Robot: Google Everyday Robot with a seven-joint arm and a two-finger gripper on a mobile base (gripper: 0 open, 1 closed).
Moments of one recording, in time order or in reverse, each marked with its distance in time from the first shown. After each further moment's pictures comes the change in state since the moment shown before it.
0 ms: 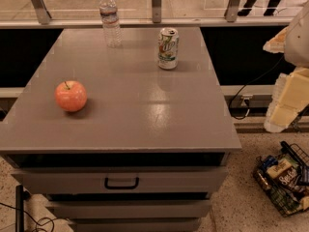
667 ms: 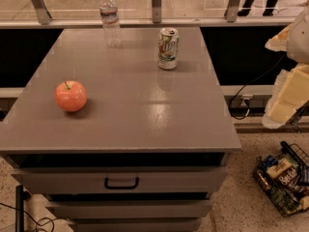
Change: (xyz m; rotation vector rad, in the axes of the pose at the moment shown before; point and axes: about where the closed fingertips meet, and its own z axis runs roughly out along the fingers) arm 0.000 -0.005 -0.001 0.006 -0.045 0.042
